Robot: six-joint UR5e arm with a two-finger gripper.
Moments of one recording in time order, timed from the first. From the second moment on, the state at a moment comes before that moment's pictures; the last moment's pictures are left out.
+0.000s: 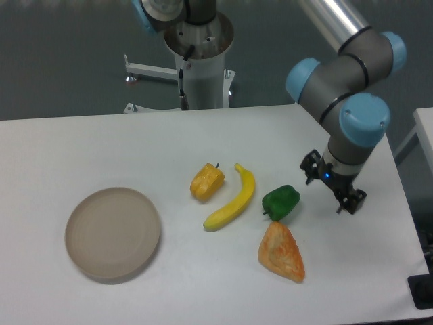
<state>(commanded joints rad) 2.44 -2.09 -1.31 -1.34 1.57 1.50</state>
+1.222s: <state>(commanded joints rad) 2.40 -2.11 -1.41 -1.25 1.49 1.35</state>
